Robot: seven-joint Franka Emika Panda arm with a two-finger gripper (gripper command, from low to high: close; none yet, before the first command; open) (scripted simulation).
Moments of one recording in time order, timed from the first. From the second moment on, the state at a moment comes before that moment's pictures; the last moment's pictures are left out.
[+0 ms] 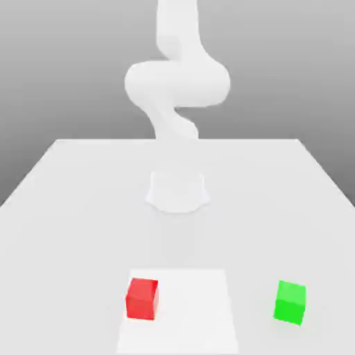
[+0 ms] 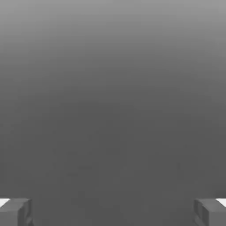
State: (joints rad) arm -0.01 -0.71 -0.01 -2.34 0.00 2.35 0.80
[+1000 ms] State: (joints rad) arm -0.10 0.27 -0.04 -2.66 0.06 2.93 0.72
